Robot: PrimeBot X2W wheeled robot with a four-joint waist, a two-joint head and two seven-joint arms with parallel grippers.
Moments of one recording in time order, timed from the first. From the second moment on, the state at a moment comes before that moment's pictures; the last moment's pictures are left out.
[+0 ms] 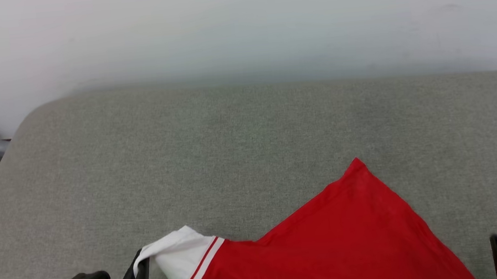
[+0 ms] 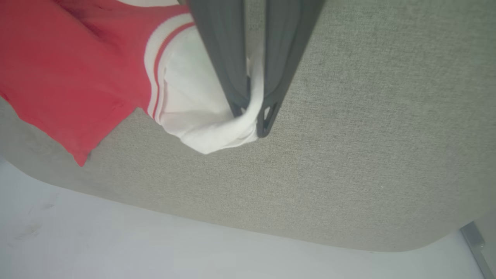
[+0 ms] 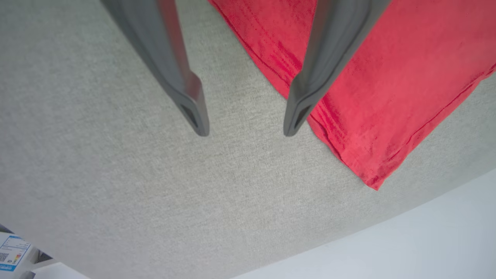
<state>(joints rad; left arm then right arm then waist) 0.07 0.43 -0.38 0.07 -0.67 0.17 -0.16 0.20 -0.05 -0.36 0.05 0.34 0.13 0.19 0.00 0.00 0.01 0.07</state>
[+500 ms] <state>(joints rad) -0.08 0.39 -0.42 0.05 -0.64 0.11 -0.20 -0.34 -0.21 -0.07 0.30 0.34 0.13 0.48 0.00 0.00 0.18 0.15</state>
